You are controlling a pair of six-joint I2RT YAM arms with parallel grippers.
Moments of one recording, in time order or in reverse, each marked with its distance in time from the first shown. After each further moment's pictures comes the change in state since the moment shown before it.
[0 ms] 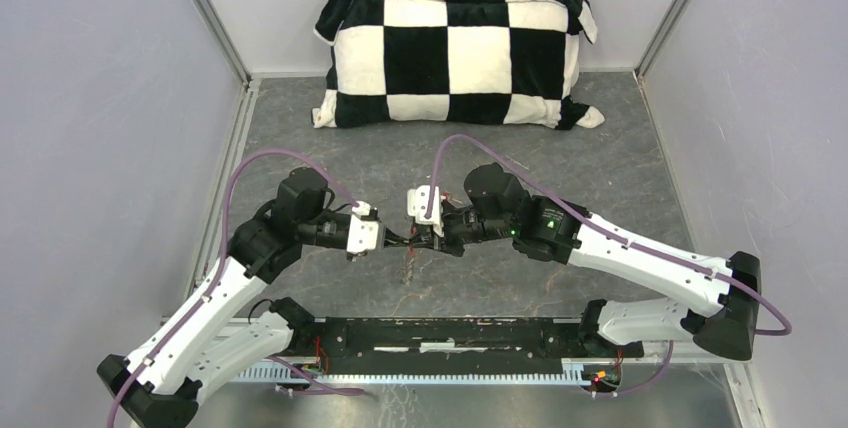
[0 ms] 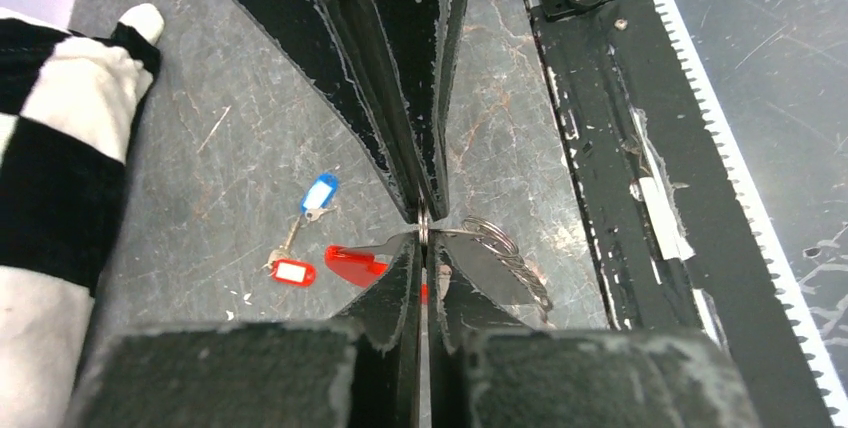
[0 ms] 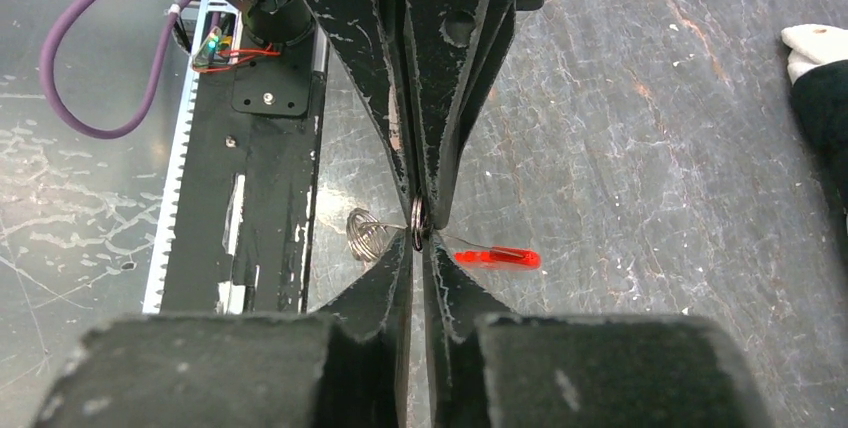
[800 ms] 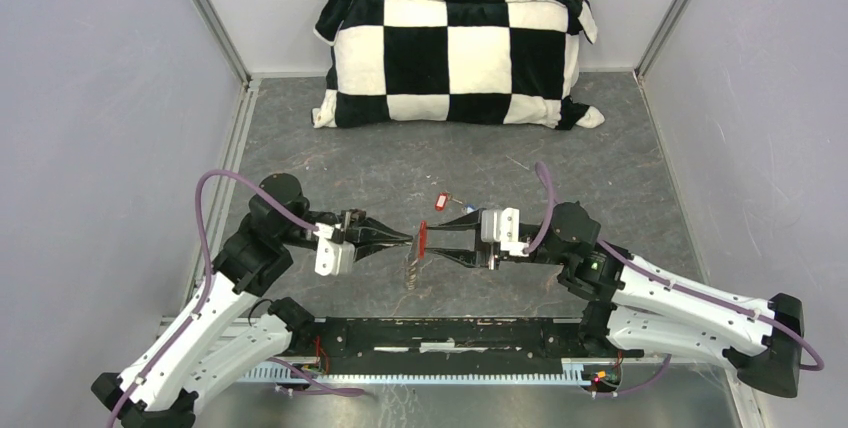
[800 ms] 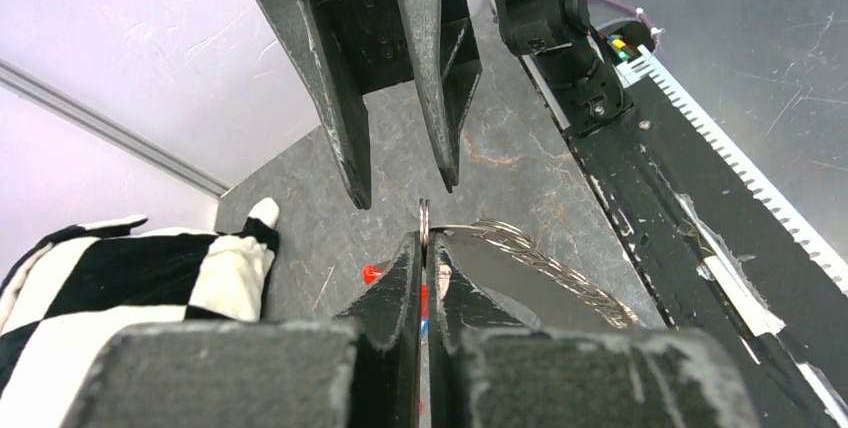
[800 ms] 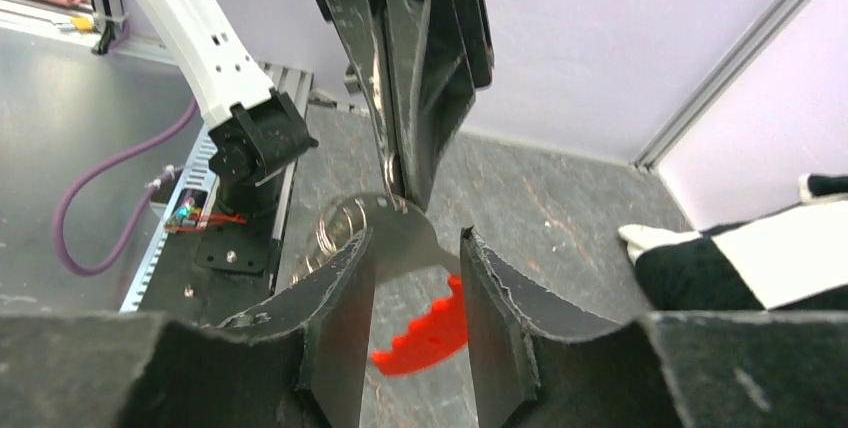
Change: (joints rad) left arm -0.001 -0.101 -0.030 0.287 0.195 0.026; right arm 0.002 -0.361 -0.418 0.616 -0.014 0.049
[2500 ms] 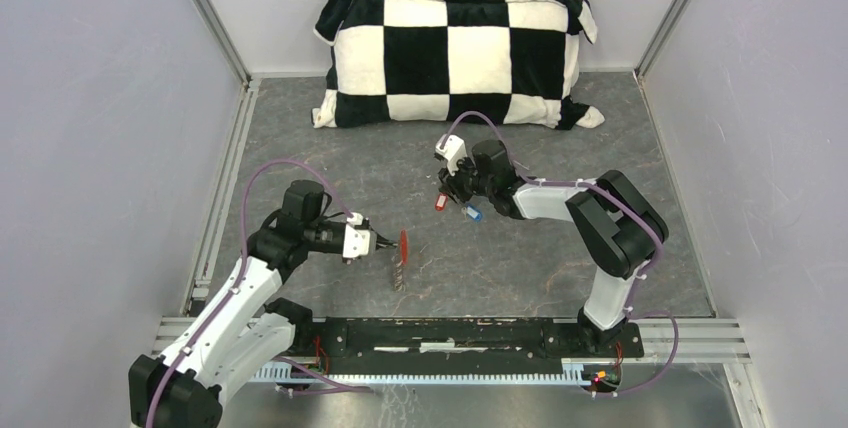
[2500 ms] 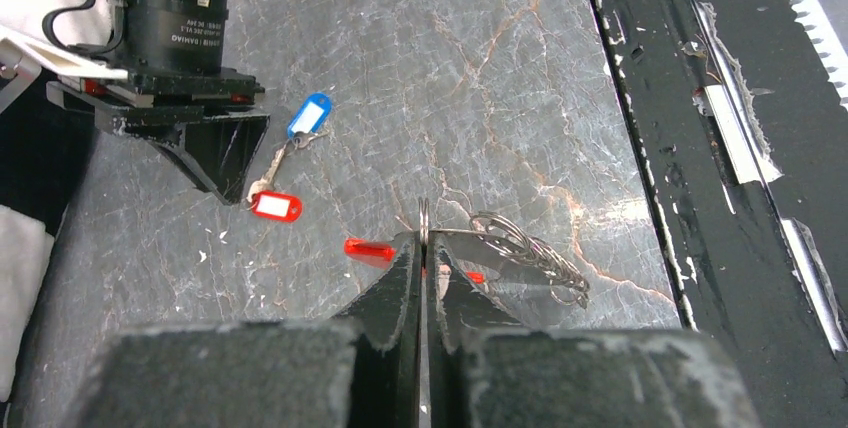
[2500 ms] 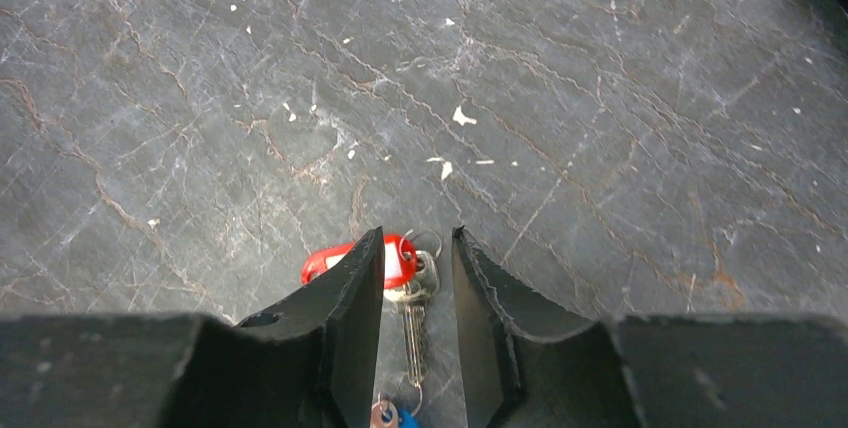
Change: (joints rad) left arm 0.246 0.121 -0.249 -0.182 -0.039 0.247; right arm -0.484 0.941 0.185 0.098 0.119 0.035
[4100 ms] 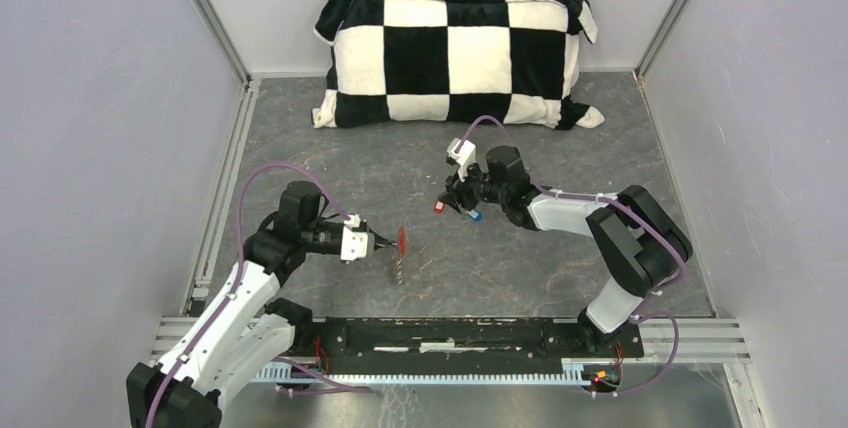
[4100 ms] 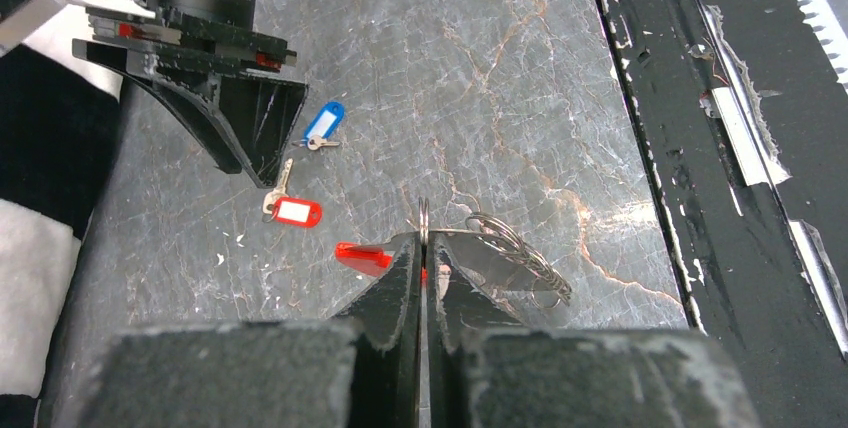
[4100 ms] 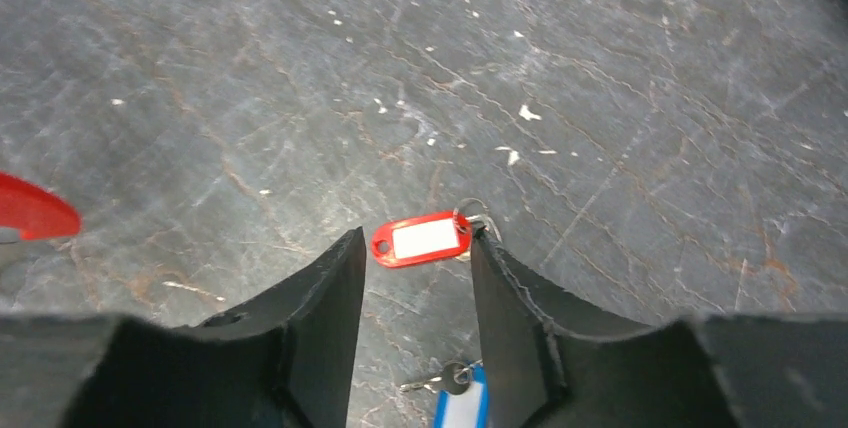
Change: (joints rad) left arm 0.001 -0.037 0.002 -0.002 -0.003 -0.001; right arm -0.014 -0.130 -0.115 0.062 -0.143 0.074
